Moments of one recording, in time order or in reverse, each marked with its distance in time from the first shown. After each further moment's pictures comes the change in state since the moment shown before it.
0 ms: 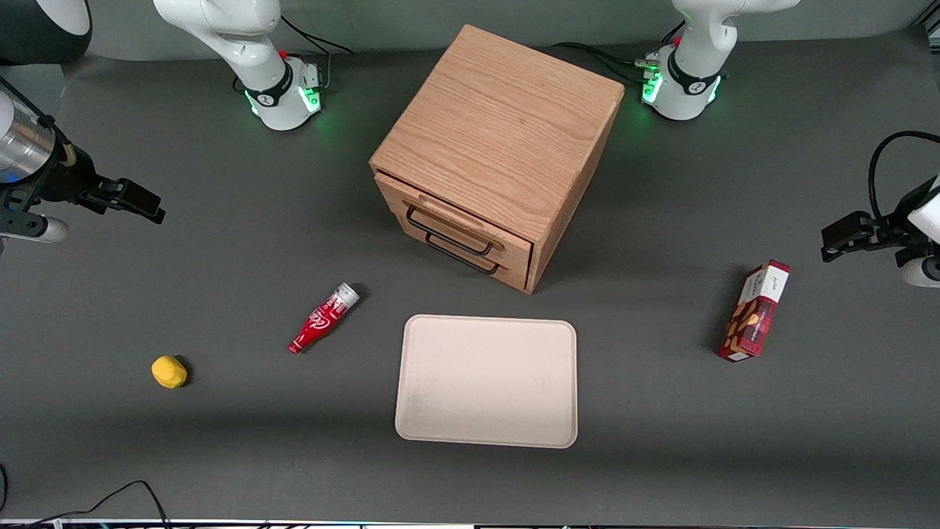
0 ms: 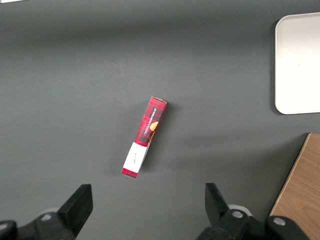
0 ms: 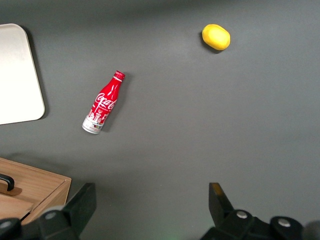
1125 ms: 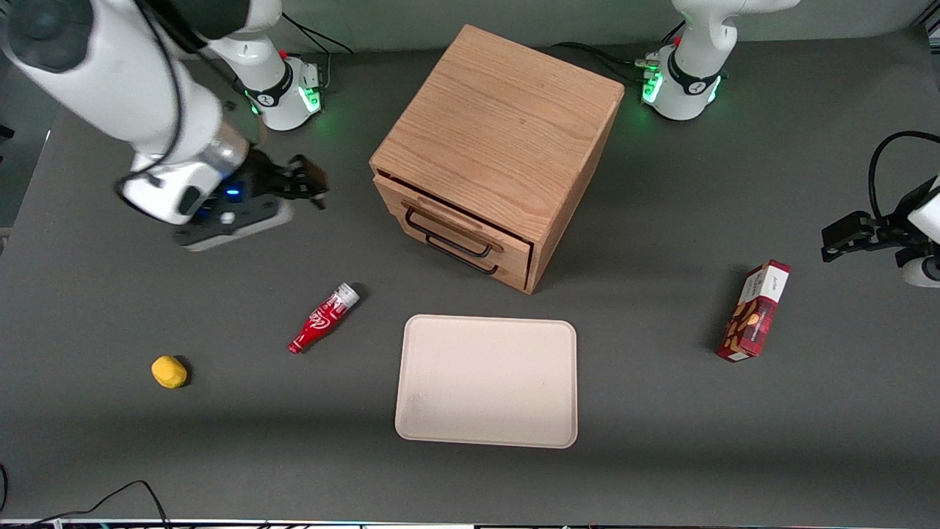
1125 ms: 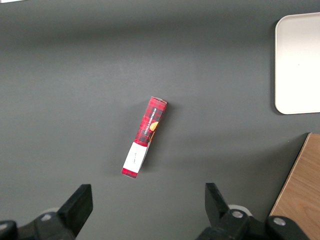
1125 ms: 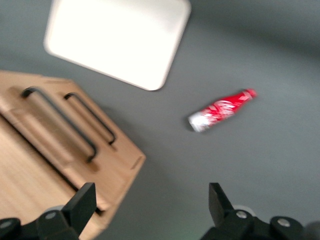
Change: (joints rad) arm 0.179 0.317 0.345 0.354 -0.011 -0.044 -0.033
